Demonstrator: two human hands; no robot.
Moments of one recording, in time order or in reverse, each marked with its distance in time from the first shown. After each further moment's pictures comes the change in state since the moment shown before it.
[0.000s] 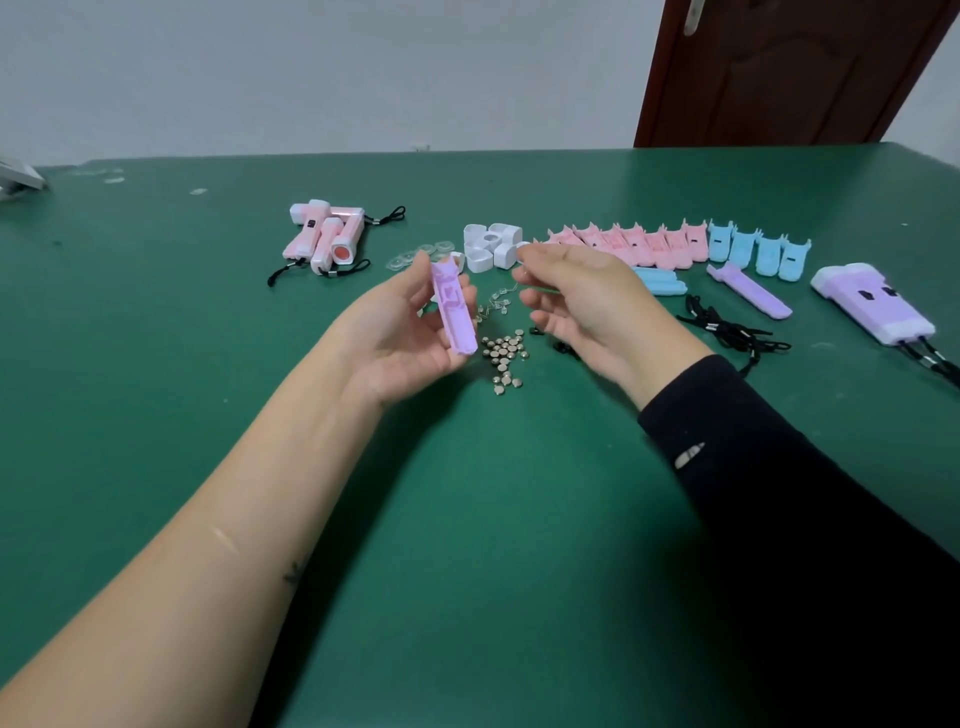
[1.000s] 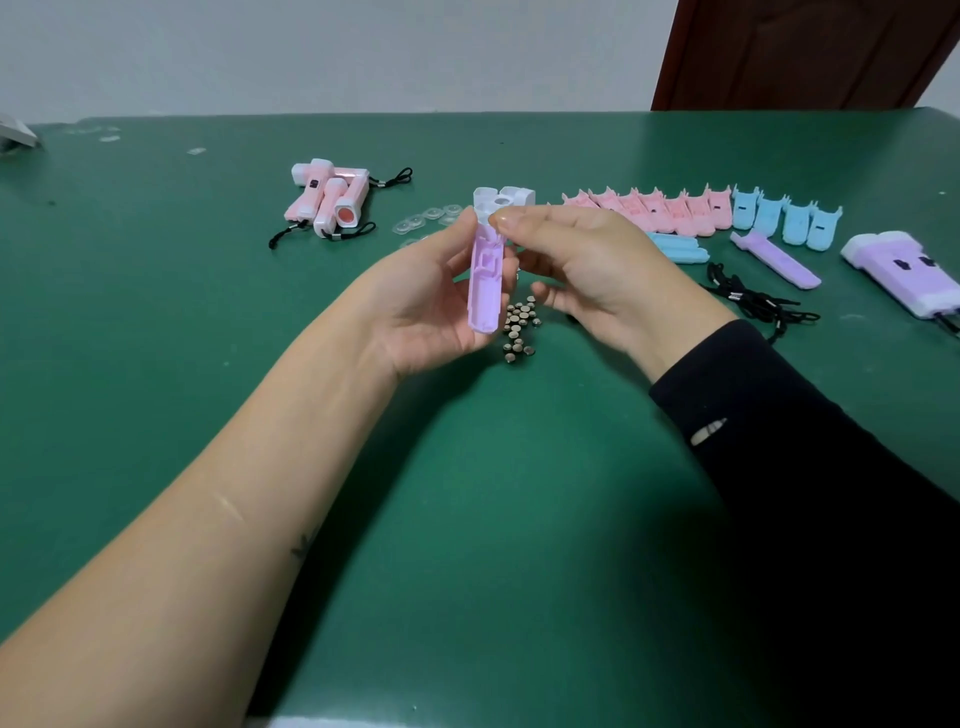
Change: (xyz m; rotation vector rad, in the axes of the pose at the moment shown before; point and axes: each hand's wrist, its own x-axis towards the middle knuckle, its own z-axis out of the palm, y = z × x) left_hand -0.004 -0.005 0.006 0.099 -0.162 -0.096; right_hand -0.012 -0.004 0.014 -0.152 -0.092 -0.035
